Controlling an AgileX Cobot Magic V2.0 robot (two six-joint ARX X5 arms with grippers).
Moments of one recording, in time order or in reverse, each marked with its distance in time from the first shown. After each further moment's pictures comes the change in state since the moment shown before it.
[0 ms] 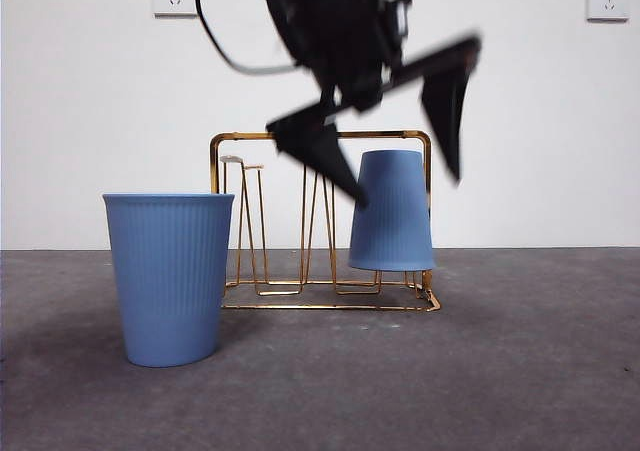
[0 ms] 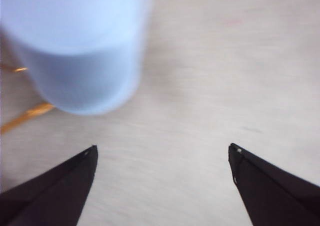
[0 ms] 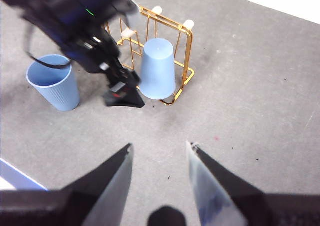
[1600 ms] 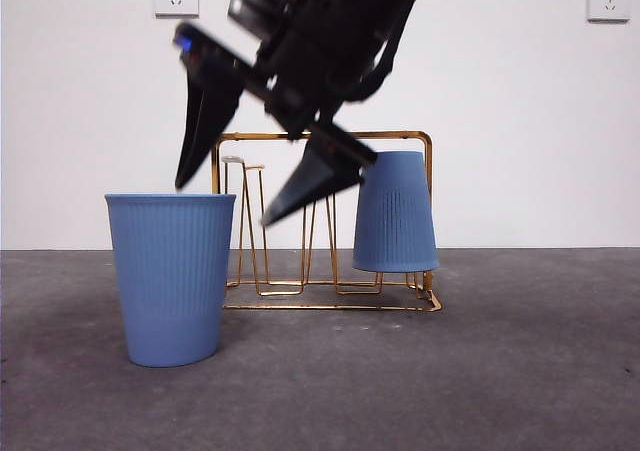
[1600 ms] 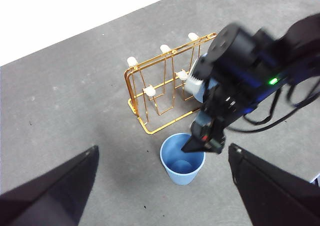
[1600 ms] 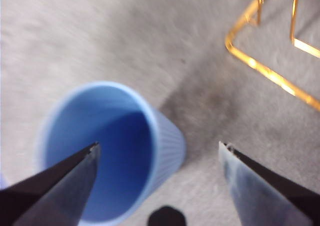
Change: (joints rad) left arm -0.114 -0.945 0.000 -0.557 -0.523 0.124; right arm 0.097 1.101 0.005 0.769 -0.411 0.203
